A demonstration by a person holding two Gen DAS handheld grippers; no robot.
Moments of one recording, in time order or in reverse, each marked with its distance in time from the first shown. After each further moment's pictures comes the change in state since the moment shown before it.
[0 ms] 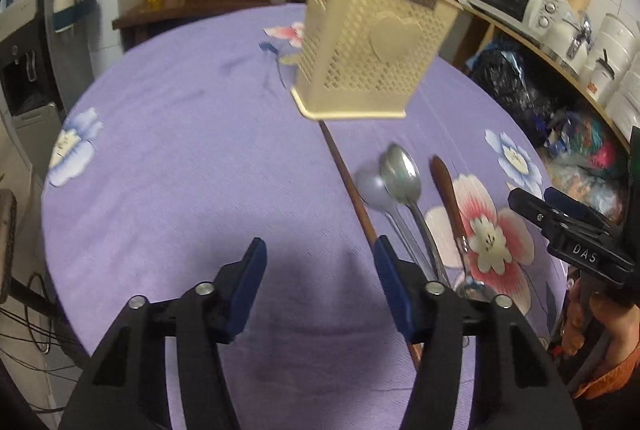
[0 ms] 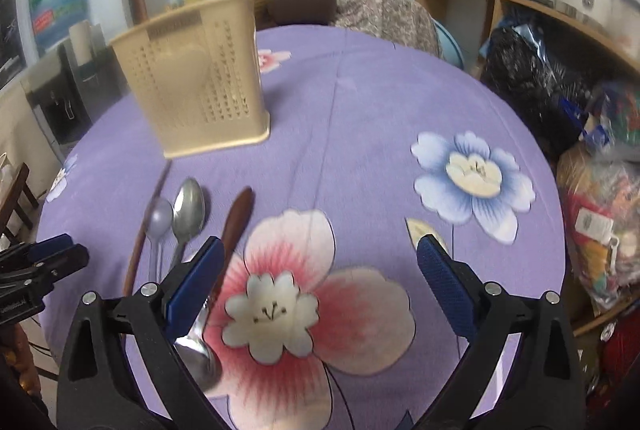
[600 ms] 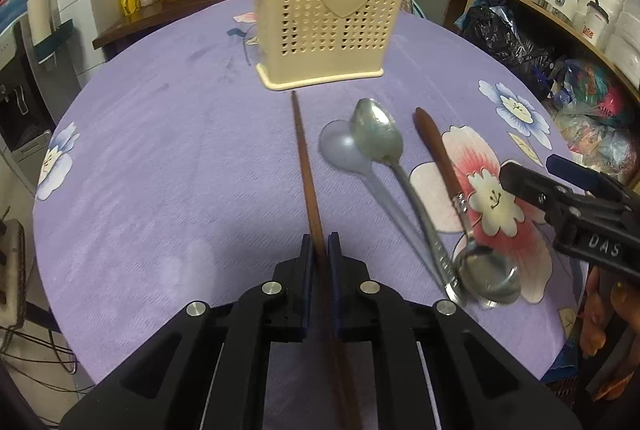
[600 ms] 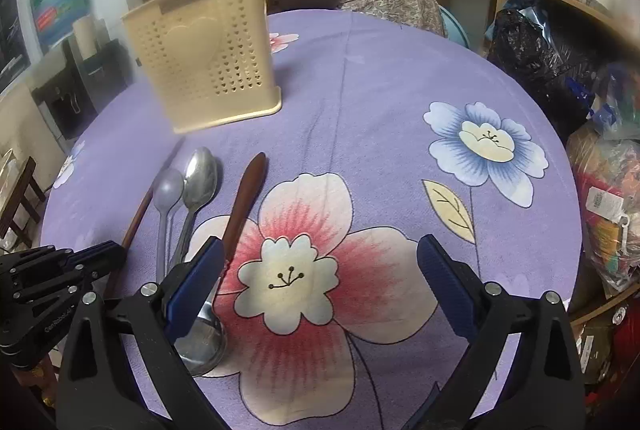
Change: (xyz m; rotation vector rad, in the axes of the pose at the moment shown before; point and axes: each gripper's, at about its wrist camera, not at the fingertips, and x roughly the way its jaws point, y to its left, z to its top) left arm 0.015 -0.024 -0.019 0.126 0.043 0.065; right arm 0.001 0.016 -0.014 -0.014 0.028 0.026
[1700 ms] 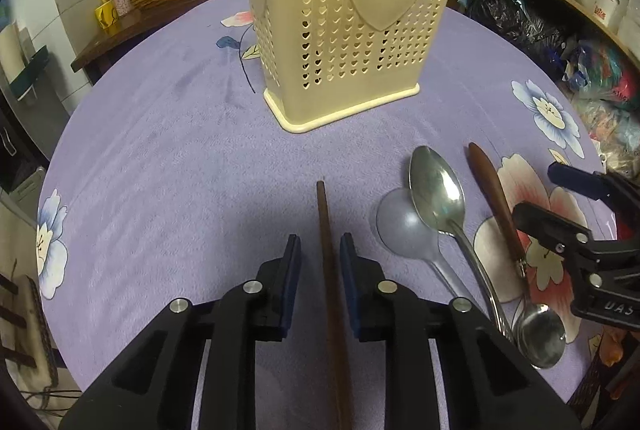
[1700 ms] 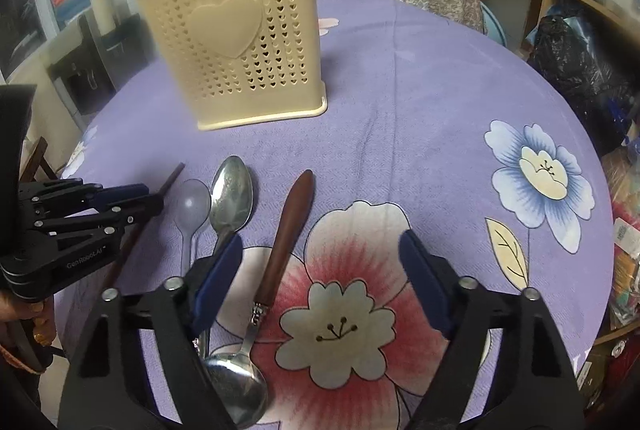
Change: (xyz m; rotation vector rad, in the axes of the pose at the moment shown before) left arm 0.042 0.024 0.062 0.101 0.087 0.008; right arm 0.037 0.025 0.033 -0.060 0.092 0.073
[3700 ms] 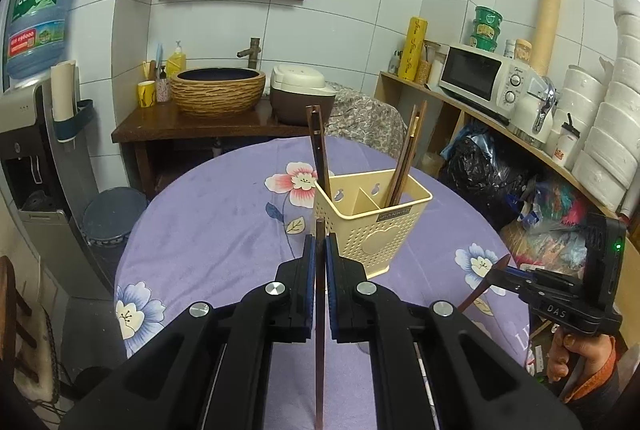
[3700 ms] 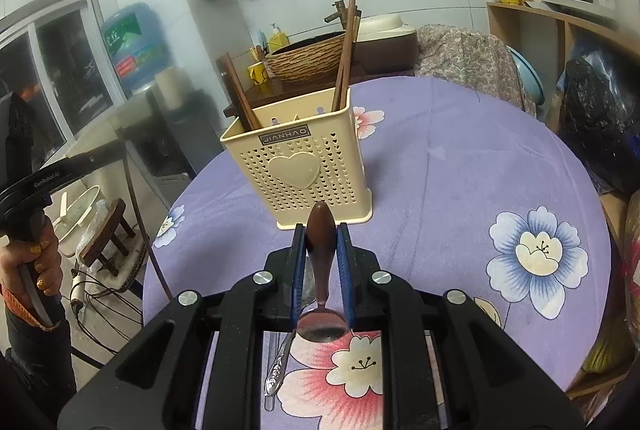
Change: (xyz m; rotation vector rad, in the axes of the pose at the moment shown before) left arm -0.174 0.047 0.040 -0.144 -0.446 -0.081; right arm -0.102 -0.018 0.044 0.018 -0.224 0.266
